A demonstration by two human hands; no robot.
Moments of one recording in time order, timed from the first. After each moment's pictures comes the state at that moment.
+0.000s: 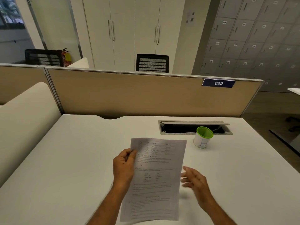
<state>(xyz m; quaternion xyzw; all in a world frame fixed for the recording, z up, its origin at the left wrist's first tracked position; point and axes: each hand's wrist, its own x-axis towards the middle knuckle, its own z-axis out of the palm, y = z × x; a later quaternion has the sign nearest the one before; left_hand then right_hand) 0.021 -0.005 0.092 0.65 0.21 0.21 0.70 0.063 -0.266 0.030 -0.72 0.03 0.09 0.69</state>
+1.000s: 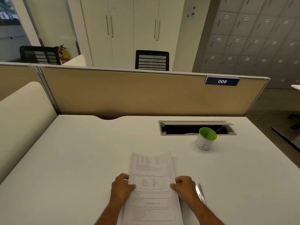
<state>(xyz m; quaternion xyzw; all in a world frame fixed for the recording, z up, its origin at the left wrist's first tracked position) 0.037 0.025 -0.009 0.81 0.30 -0.05 0.50 0.100 -0.222 -0.013 -0.89 0.08 0.13 0.43</state>
